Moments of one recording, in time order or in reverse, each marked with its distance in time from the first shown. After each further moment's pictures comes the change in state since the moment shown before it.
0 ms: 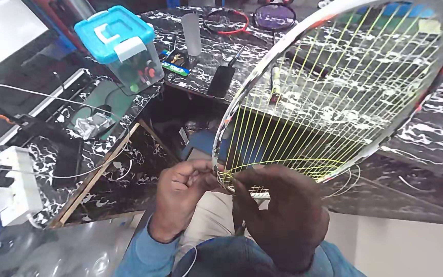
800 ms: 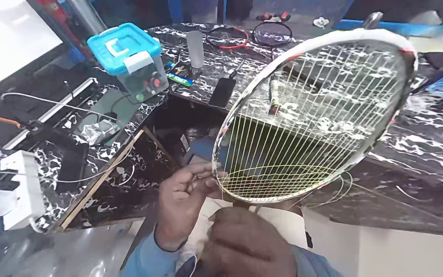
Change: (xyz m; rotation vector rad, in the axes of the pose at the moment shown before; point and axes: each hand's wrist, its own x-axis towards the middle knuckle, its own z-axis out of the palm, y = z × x) left_hand 0.000 0.003 0.003 0.203 0.060 0.155; right_hand -0.024 -0.008 0.002 0.301 -0.369 -0.289
